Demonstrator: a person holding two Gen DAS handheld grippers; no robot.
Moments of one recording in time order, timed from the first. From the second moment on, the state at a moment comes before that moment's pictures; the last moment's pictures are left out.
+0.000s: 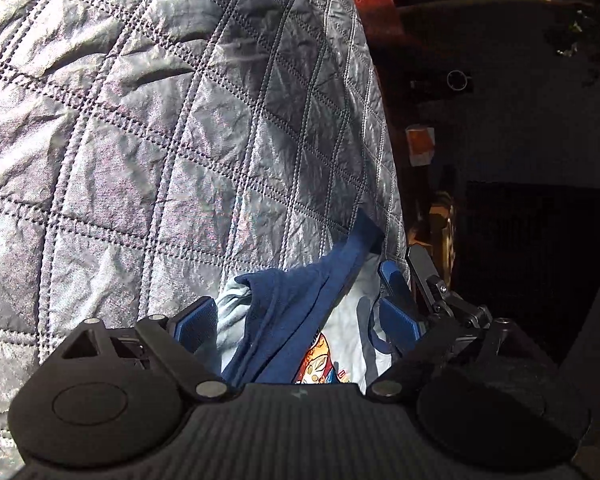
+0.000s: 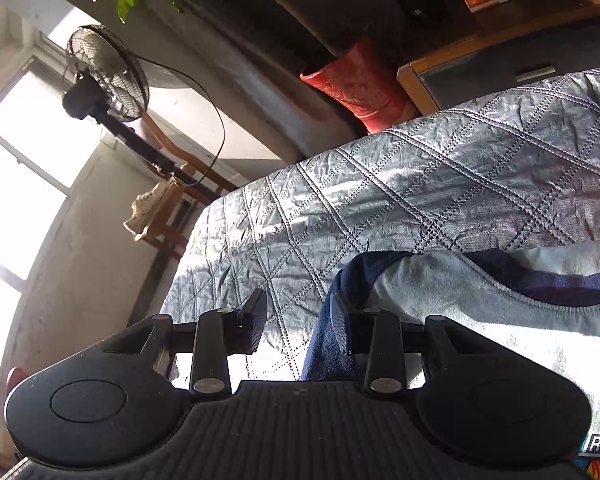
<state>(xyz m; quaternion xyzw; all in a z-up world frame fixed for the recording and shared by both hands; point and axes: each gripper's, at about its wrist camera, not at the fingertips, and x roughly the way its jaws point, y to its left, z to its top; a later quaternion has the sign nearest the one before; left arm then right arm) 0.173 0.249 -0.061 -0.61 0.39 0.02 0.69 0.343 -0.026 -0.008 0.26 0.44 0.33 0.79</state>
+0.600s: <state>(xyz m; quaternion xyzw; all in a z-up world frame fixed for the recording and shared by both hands) 0.187 0.247 -0.075 -0.62 0.40 0.03 0.68 0.353 -0.033 -0.029 0.30 0.46 0.33 0.77</state>
